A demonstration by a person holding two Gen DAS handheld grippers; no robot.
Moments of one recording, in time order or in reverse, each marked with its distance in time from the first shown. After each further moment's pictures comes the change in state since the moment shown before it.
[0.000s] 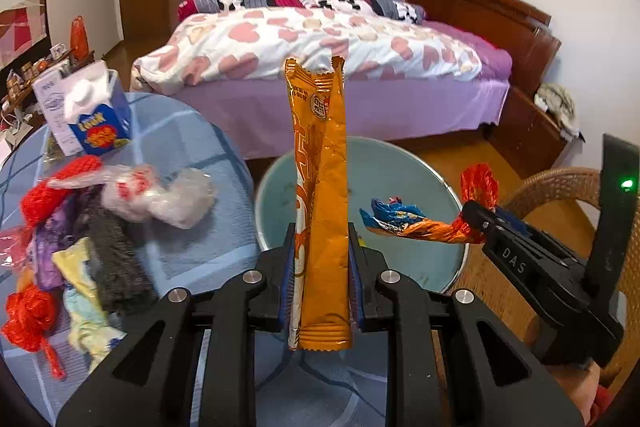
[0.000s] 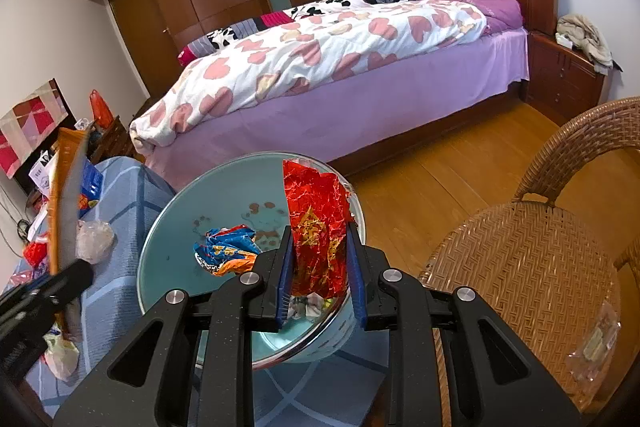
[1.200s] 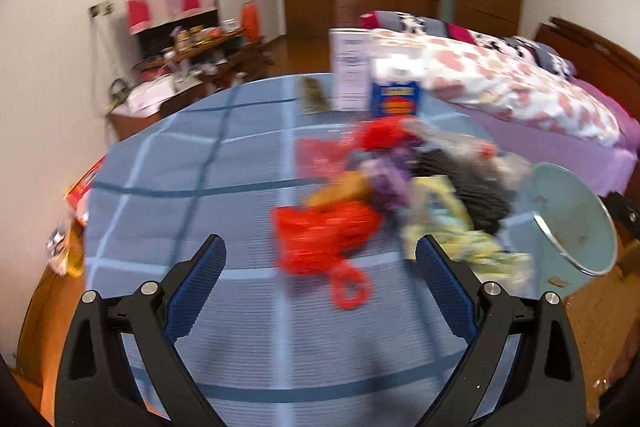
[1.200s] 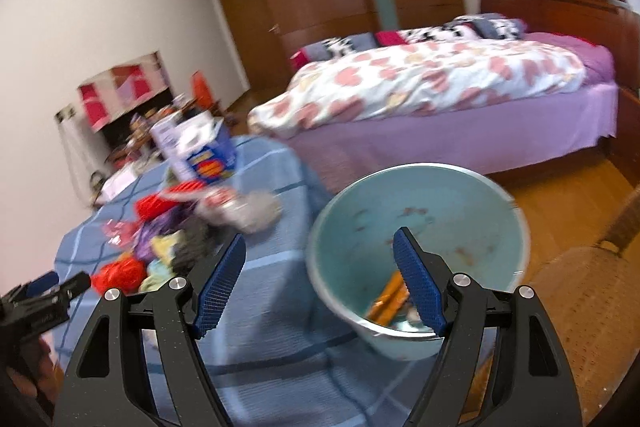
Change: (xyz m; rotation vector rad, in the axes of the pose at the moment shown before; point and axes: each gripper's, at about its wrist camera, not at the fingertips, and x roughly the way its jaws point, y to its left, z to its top) left arm -0.138 0.190 -0.093 -0.292 -0.103 0.520; right arm -0.052 0.112 -0.027 -0.226 -0.051 0.337
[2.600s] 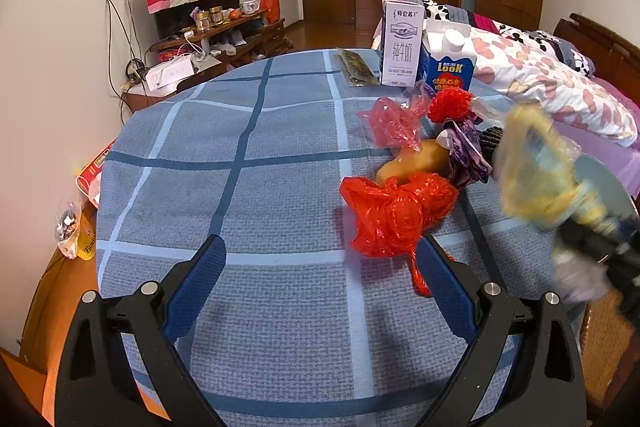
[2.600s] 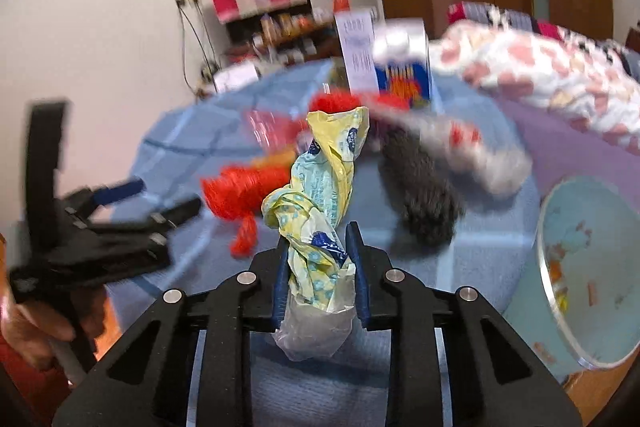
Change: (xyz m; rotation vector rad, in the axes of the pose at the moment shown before) left arm 0.031 0.037 -0.016 -0.017 0.054 0.040; right arm 0.044 0.134 -0.032 -0.350 0.186 0.365
